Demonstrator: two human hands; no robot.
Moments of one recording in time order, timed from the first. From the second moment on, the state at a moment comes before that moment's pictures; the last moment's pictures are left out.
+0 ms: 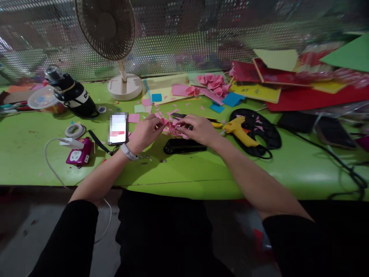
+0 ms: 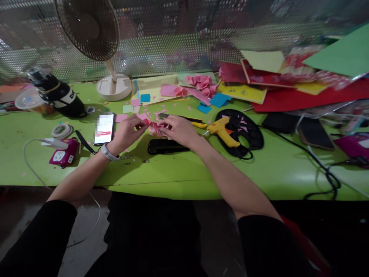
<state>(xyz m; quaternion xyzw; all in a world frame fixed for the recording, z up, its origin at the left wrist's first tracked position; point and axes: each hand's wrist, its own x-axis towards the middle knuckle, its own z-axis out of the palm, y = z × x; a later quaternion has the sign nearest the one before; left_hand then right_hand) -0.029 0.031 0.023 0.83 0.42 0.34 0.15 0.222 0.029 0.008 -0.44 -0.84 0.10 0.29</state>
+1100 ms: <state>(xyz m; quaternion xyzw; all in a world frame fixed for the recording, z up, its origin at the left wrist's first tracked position) -0.023 0.039 0.006 0.69 0.35 0.47 0.42 0.272 0.018 0.069 -0.60 -0.74 0.17 0.25</state>
